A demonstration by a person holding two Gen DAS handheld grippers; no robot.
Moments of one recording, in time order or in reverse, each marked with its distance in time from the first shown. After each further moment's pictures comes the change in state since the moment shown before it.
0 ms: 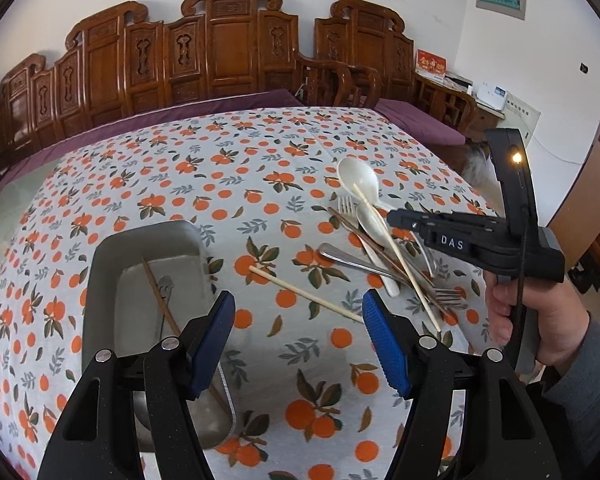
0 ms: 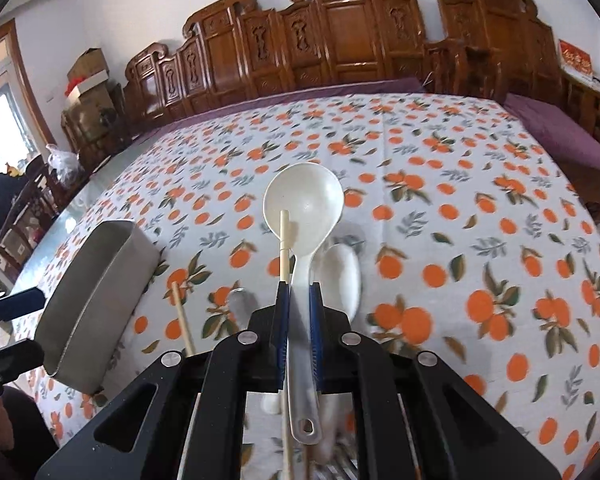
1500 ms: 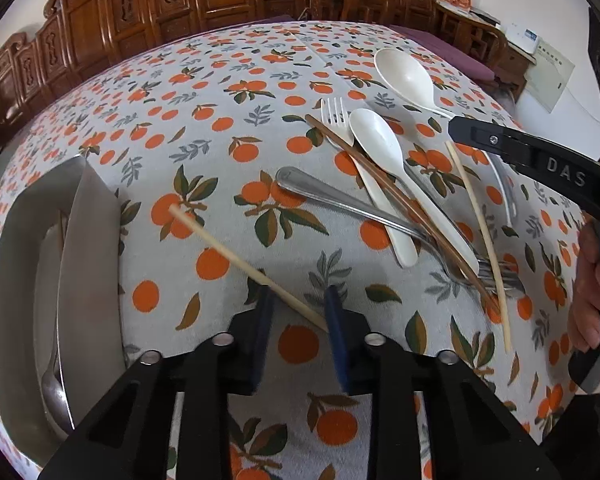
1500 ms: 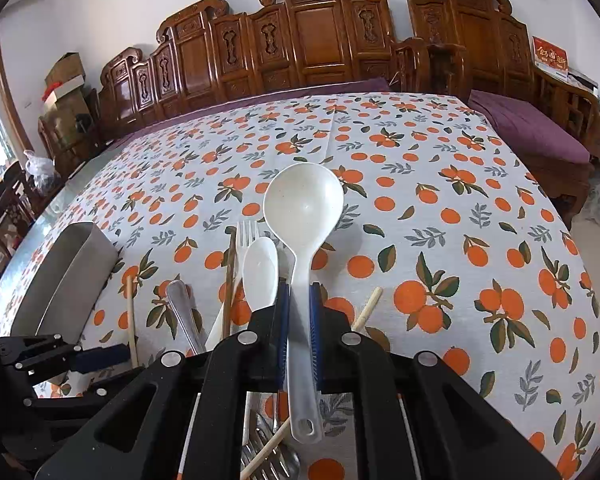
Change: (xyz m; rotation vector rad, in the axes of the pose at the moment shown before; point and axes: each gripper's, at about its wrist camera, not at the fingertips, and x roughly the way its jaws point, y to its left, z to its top) left arm 0.113 -0.045 -0.012 -0.002 0.258 0.067; right arm -0.008 -0.041 -0.008 0.033 0.002 -0.070
